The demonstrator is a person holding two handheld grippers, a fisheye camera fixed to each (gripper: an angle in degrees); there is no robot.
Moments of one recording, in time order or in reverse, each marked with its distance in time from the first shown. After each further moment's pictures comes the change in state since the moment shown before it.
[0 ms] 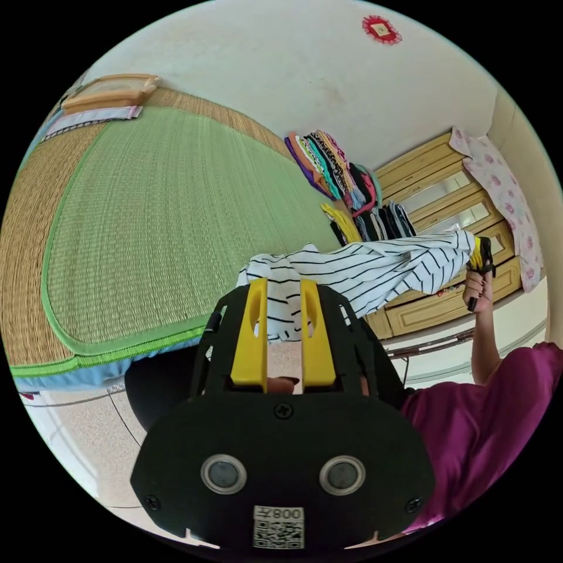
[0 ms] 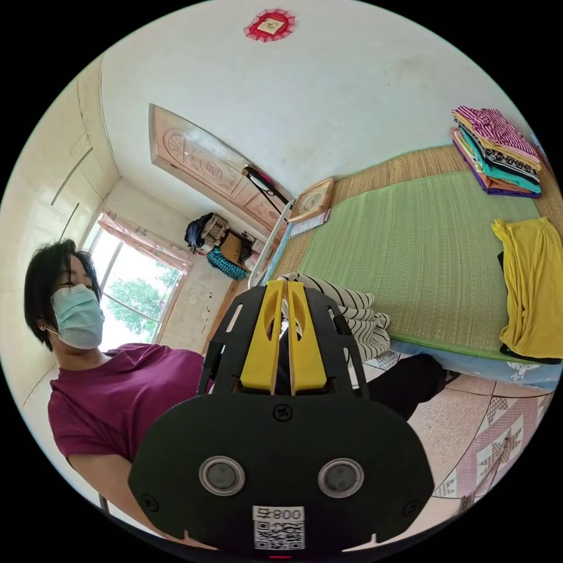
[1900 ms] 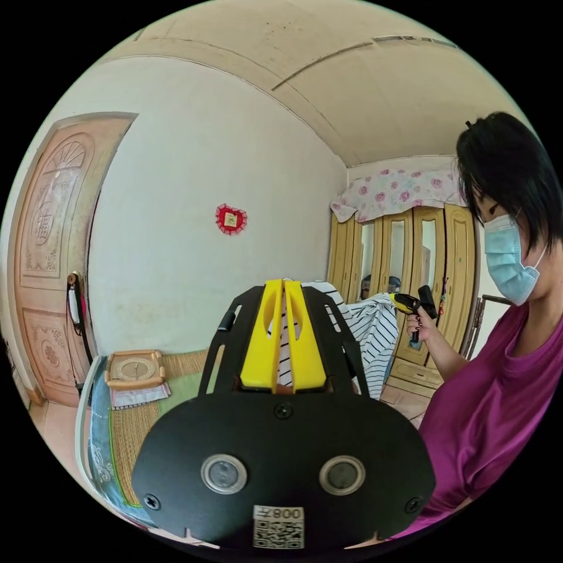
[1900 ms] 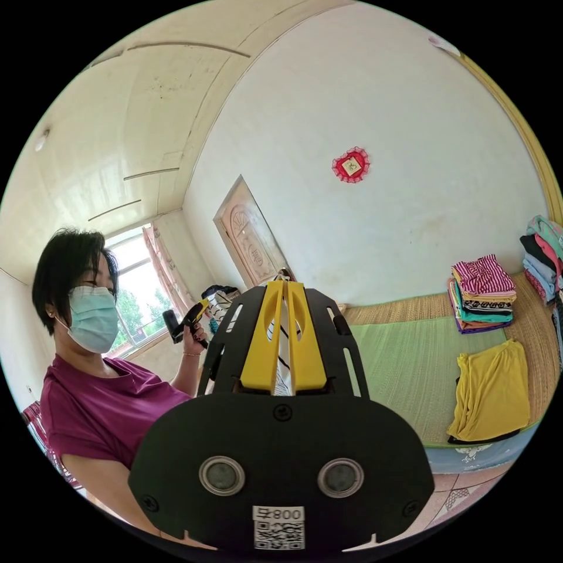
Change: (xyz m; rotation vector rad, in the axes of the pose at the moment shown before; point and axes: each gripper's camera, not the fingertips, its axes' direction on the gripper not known) left arm 0.337 0.023 -0.710 0.899 -0.167 0.670; right arm -0.173 0.039 -0.336 0.564 0.003 -0.401
